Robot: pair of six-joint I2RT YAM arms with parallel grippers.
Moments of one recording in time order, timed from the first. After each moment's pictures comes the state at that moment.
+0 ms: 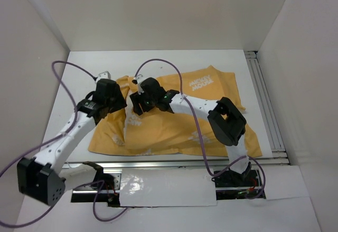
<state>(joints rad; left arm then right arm) -0.33 1.06 0.96 -0.60 -0.25 -0.65 0.89 2.01 1.51 -0.16 -0.08 0.24</state>
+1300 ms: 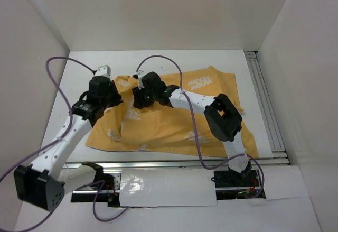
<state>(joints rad) -0.28 1.14 0.97 -0.48 -0.21 -0.48 0.83 2.07 1.58 -0.15 -0.21 0.26</state>
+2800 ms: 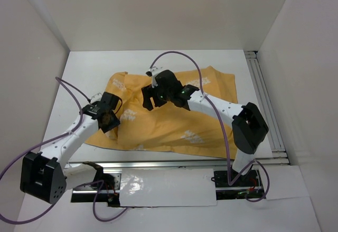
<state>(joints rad) -0.31 1.14 0.82 -0.84 -0.35 -0.90 0.80 1.76 1.38 -0.24 -0.14 0.27</state>
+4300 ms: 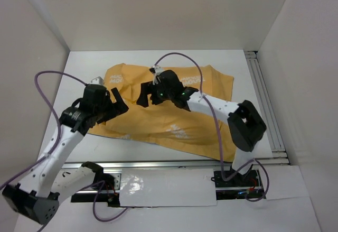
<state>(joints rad) -0.34 0.89 1.00 -0.85 -0.10 -0.71 0.78 1.85 1.34 0.03 -0.30 0.47</state>
